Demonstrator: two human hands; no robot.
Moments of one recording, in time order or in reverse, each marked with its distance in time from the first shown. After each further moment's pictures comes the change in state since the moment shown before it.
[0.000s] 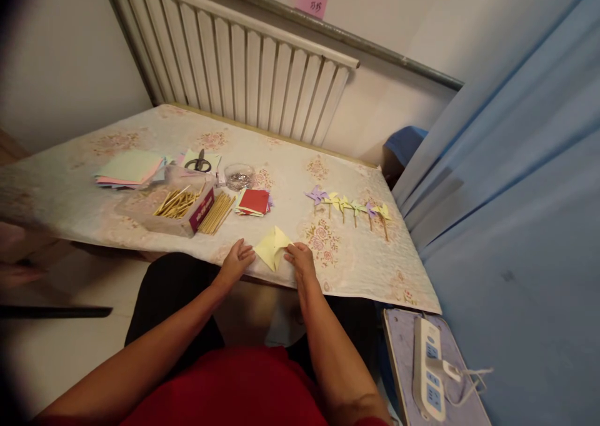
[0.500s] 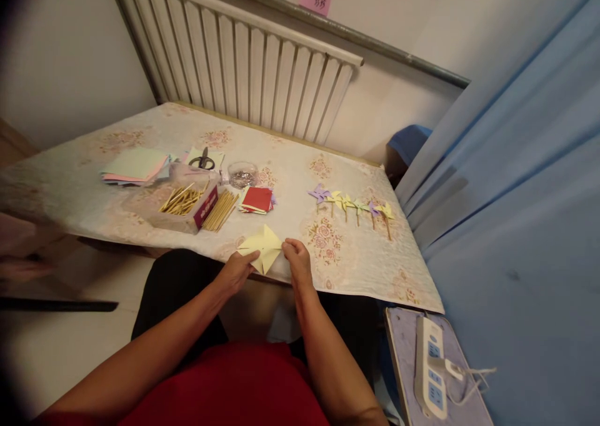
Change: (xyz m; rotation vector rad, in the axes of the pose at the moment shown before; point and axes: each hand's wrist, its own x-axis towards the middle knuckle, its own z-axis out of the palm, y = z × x) left_hand -0.031 0.045 0.014 -0.545 -0.139 -0.174; right_hand -0.033 -0.005 0.012 -0.068 -0.026 -0.165
